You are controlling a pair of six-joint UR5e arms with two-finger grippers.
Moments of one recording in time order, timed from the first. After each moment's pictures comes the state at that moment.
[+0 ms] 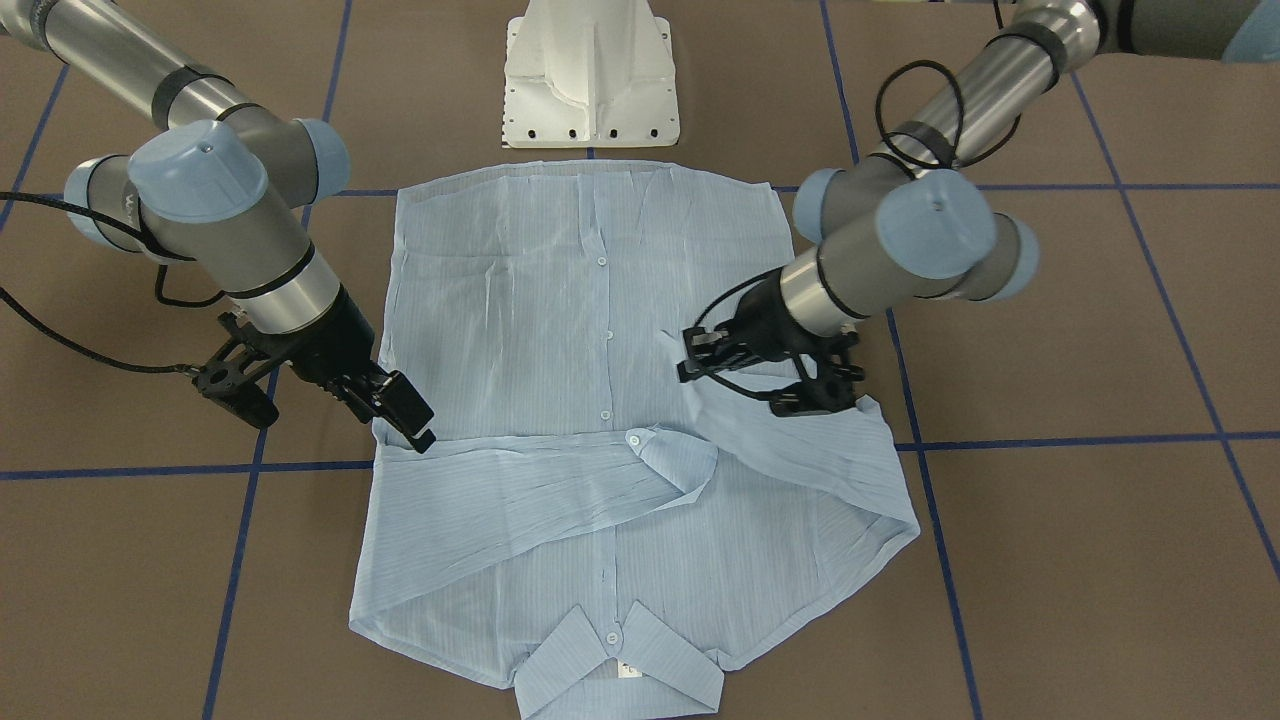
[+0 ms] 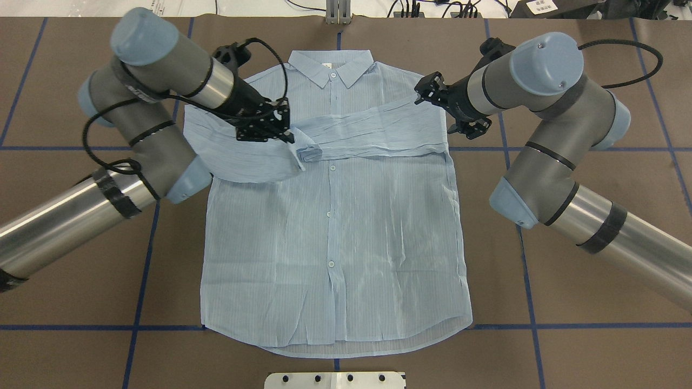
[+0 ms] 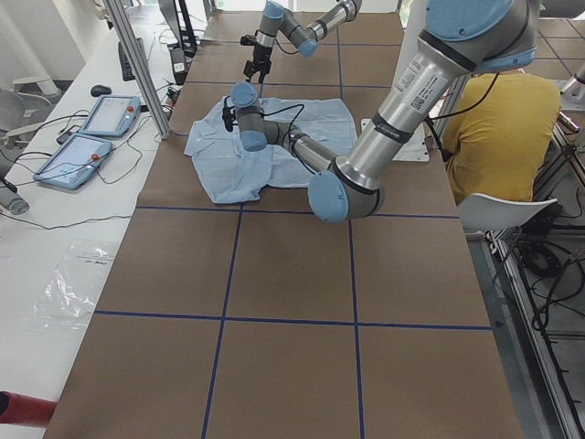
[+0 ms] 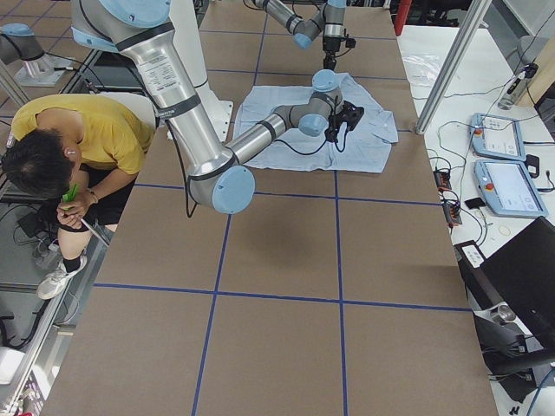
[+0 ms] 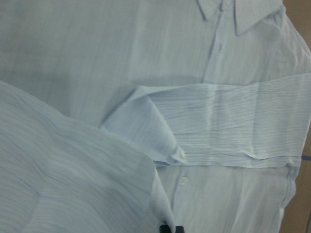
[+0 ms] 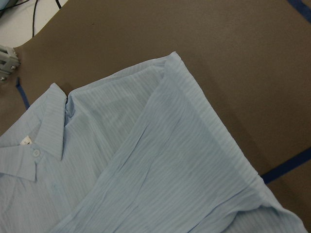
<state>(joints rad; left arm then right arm) -0.76 -2.34 -1.28 -2.36 -2.27 -1.58 0.81 -1.07 1.57 -1.04 1.93 1.73</state>
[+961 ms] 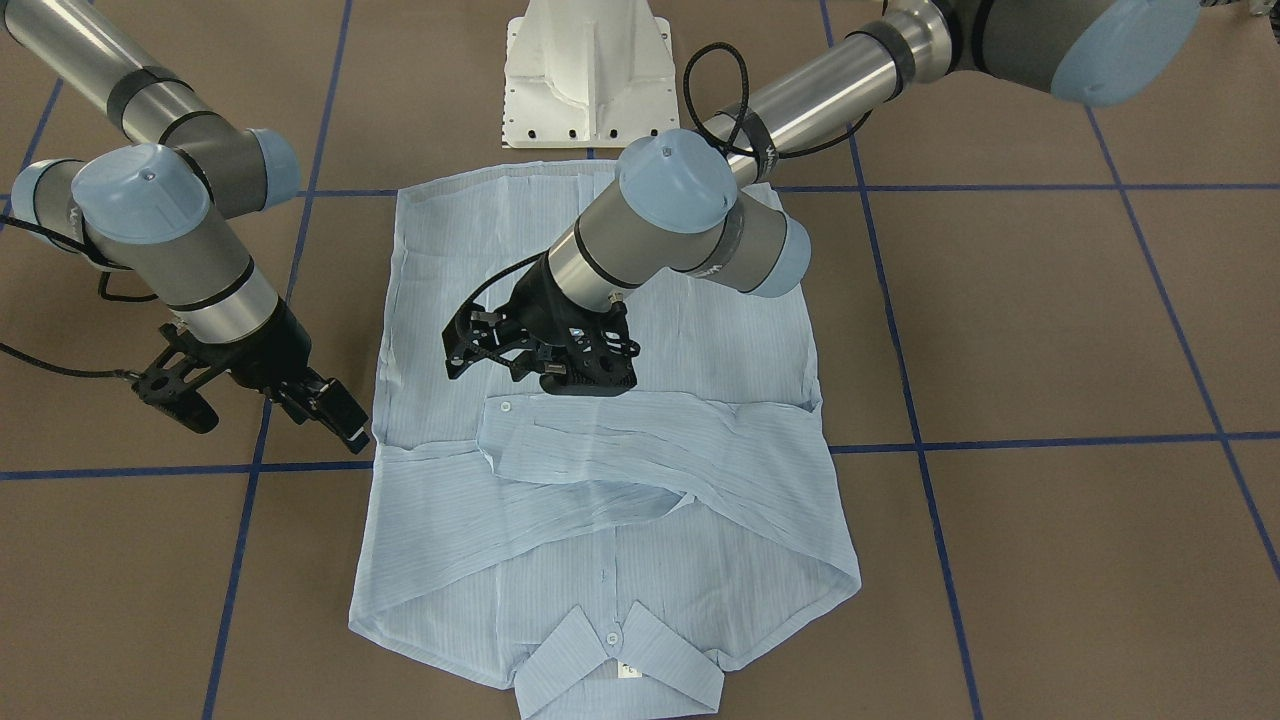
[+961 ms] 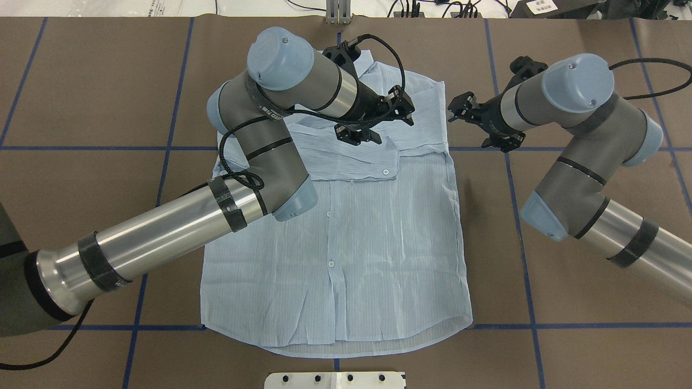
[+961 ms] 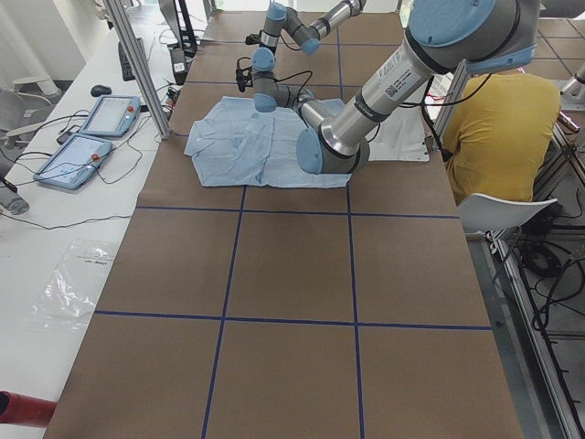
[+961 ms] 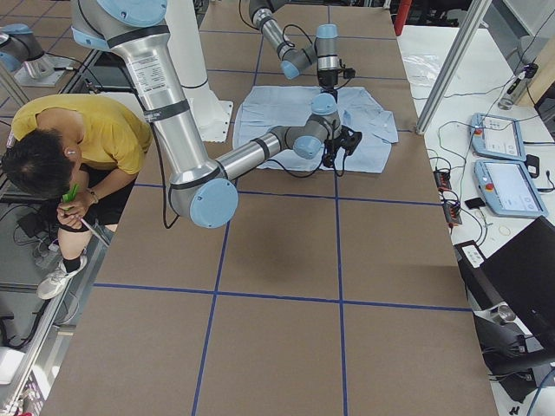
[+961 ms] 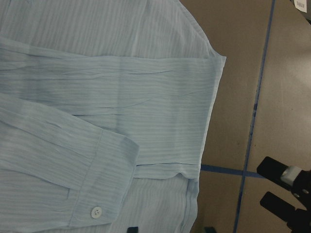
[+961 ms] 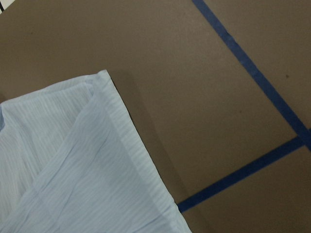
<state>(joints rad) -0.65 -2.56 -1.15 -2.45 -2.07 -1.70 0.79 -1.19 1.61 -1.04 1.92 1.67</state>
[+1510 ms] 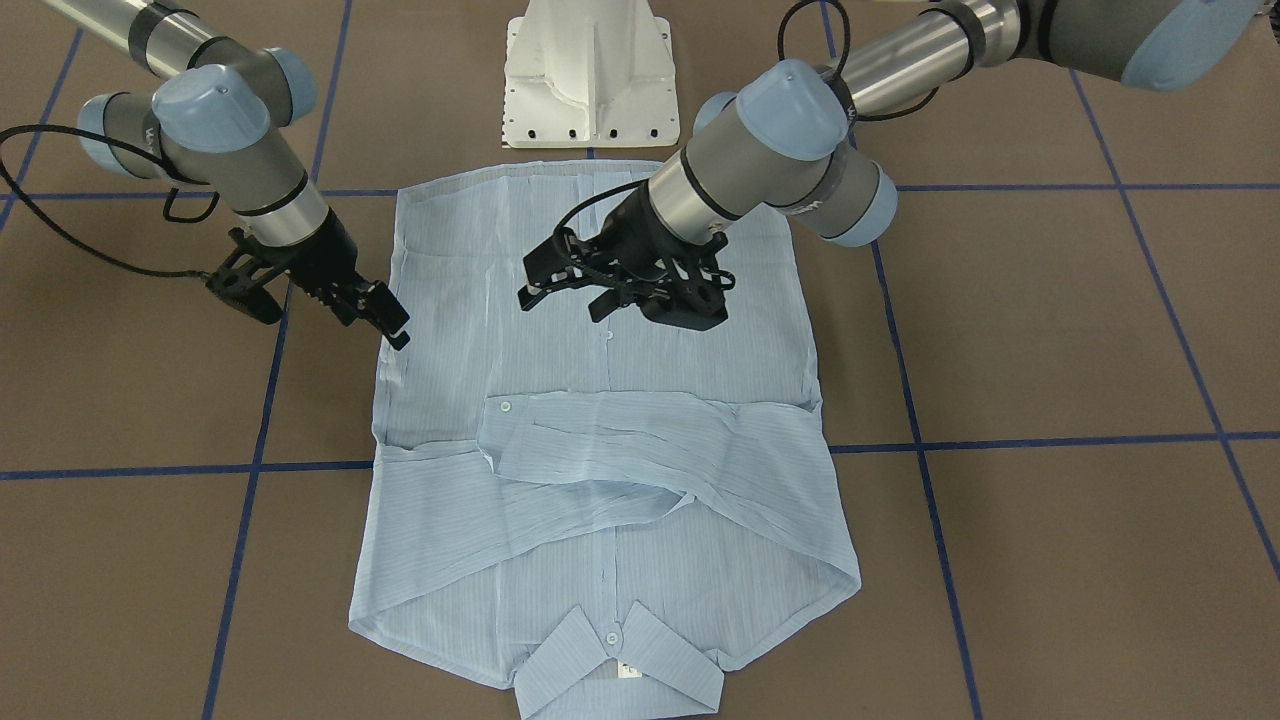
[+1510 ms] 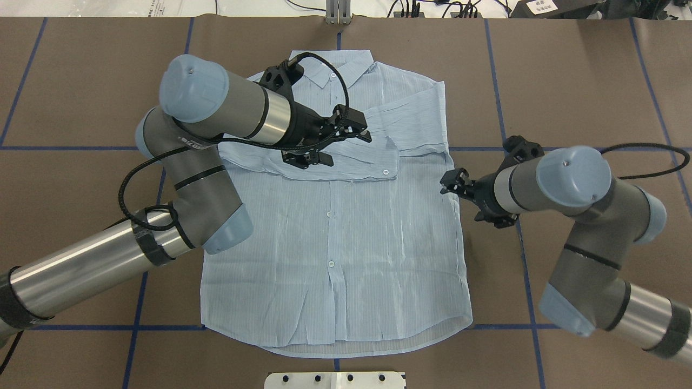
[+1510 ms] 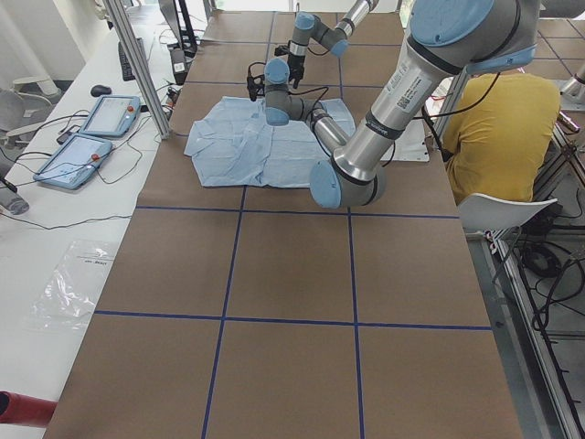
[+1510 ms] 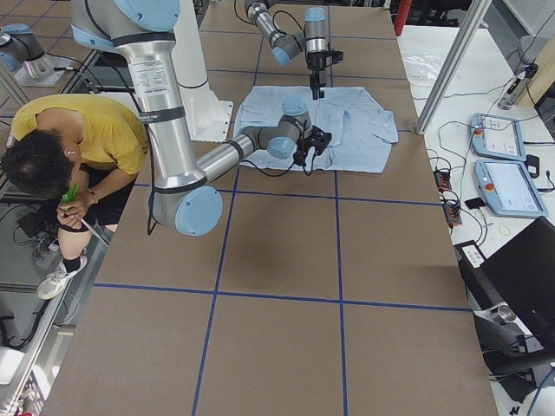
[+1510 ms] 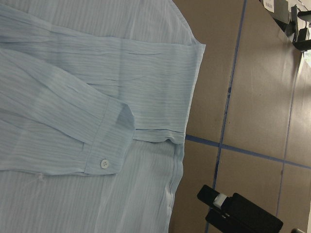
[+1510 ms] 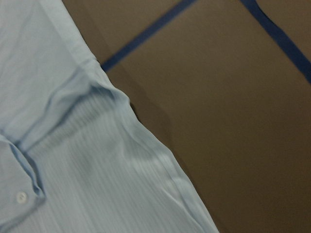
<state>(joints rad) -0.65 -2.28 -1.48 -2.45 -2.07 -1.71 0.55 -1.40 1.85 -1.05 1.82 1.86</state>
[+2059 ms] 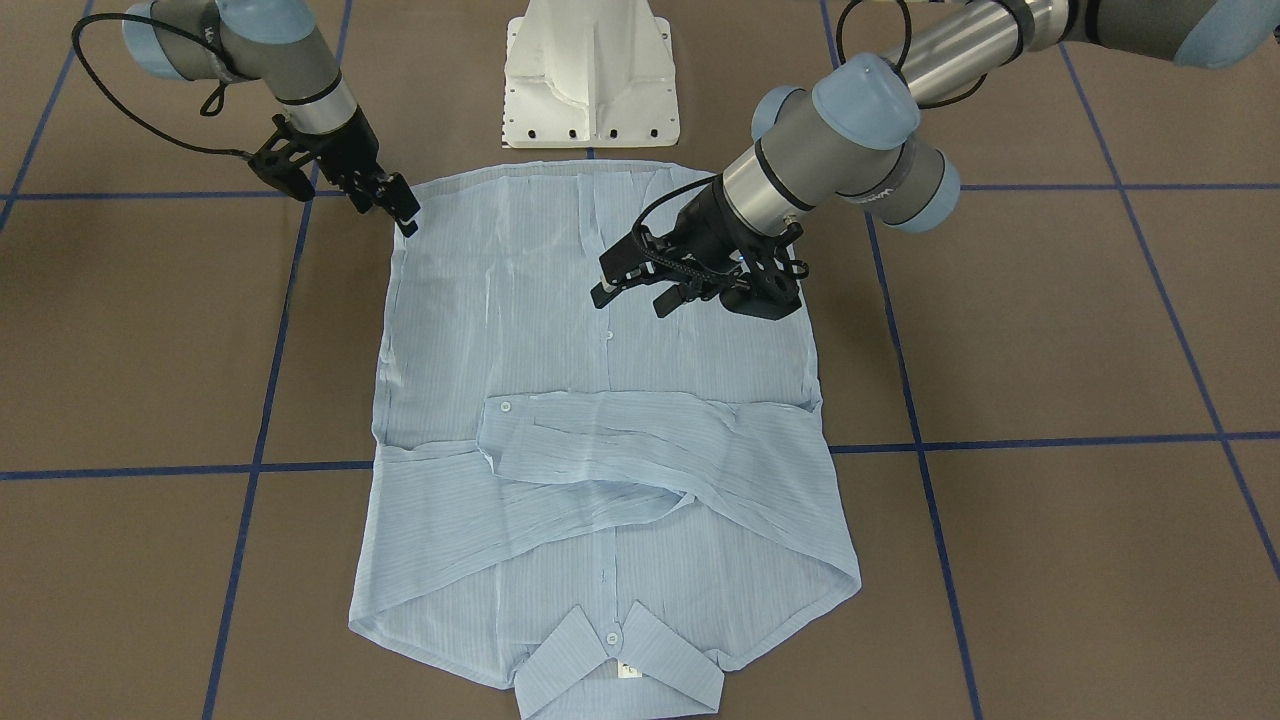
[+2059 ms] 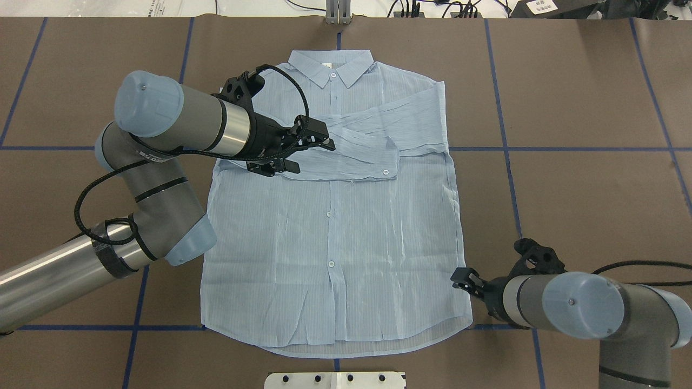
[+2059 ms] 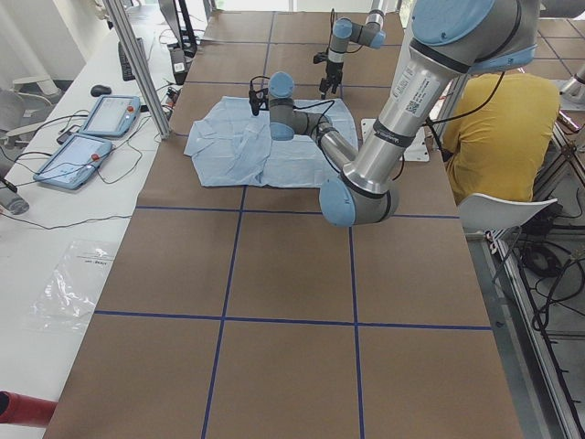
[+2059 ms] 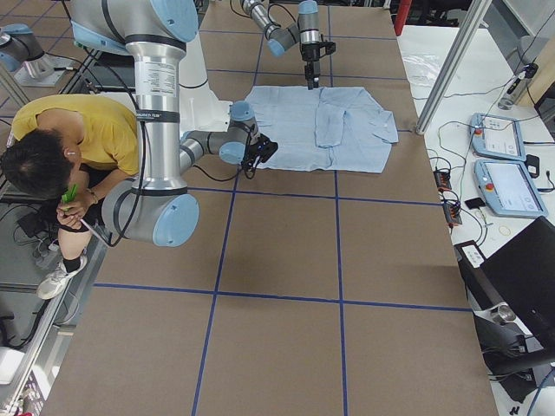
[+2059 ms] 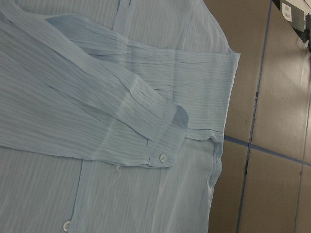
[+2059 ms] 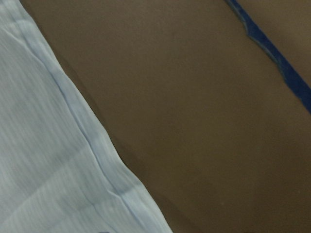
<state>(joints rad) -0.66 -2.19 -1.55 -2.45 -2.06 -1.70 0.22 -1.59 2.04 -1.13 1.61 2.07</state>
